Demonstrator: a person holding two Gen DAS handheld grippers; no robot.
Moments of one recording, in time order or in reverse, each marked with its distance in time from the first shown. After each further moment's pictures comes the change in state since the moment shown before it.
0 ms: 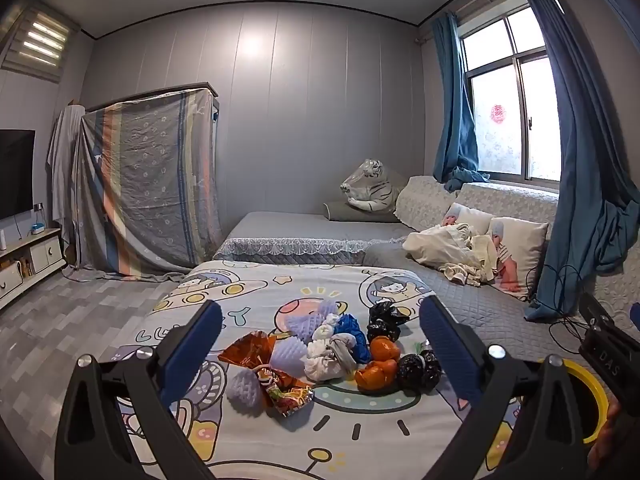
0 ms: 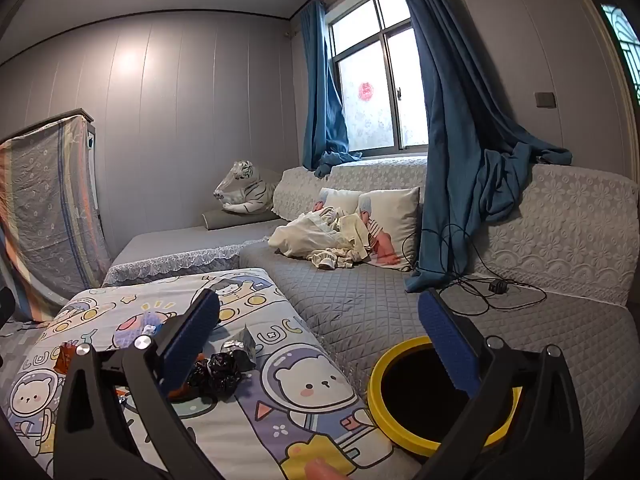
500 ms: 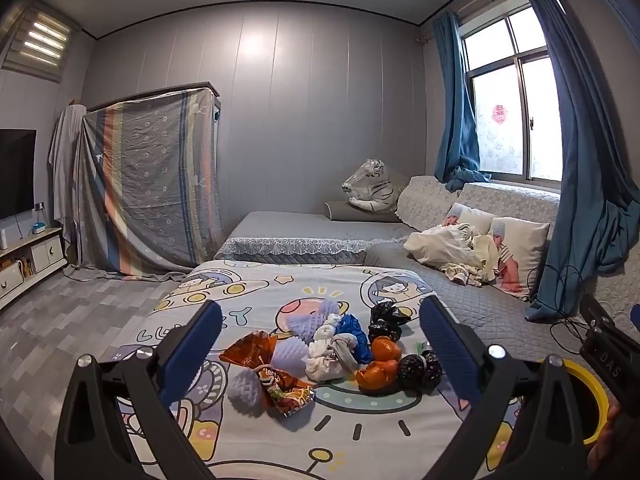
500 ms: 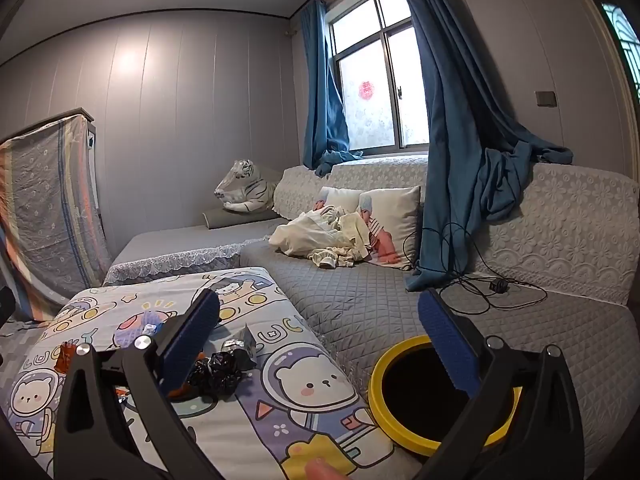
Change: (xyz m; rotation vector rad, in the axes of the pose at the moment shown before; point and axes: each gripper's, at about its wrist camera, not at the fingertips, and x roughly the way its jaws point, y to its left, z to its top) left arm 0.000 0.000 0.000 0.000 0.004 0.003; right arm 0.000 -0.001 0.000 0.001 -0.002 0.002
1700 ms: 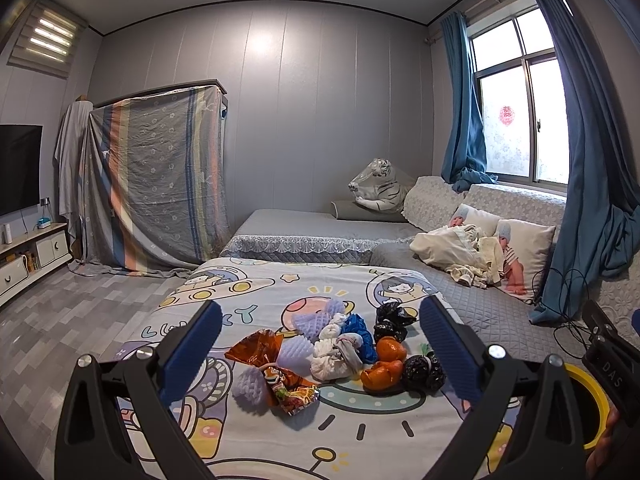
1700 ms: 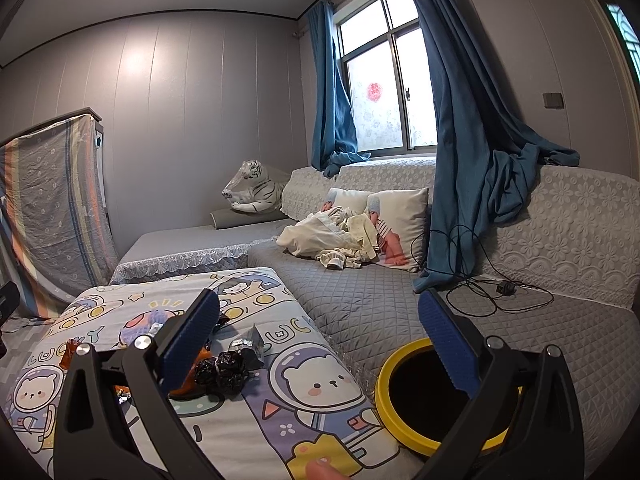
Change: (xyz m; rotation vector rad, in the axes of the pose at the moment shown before) left arm 0.003 0.004 -0.002 -0.016 0.001 0.018; right arm -0.001 0.004 -0.003 -0.007 -0.006 0.021
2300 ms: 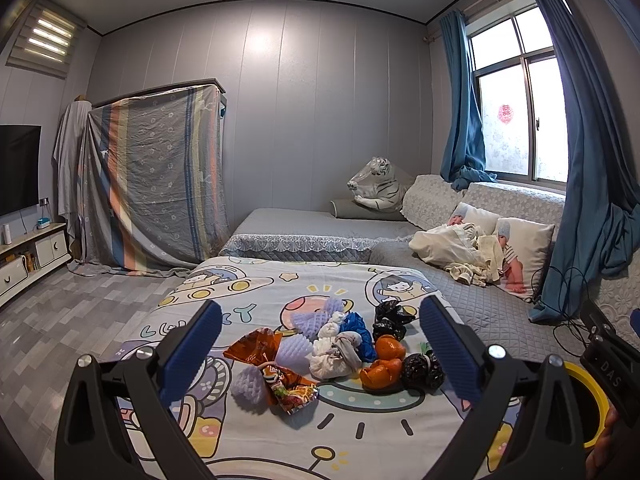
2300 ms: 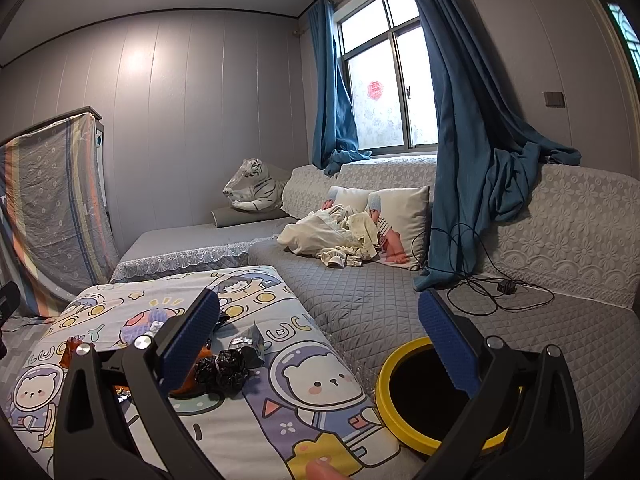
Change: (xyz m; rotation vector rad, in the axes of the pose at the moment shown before) left arm 0.000 -0.001 0.000 0.002 0.004 0.001; right arm 0.000 0.000 -0.002 0.001 0.005 0.002
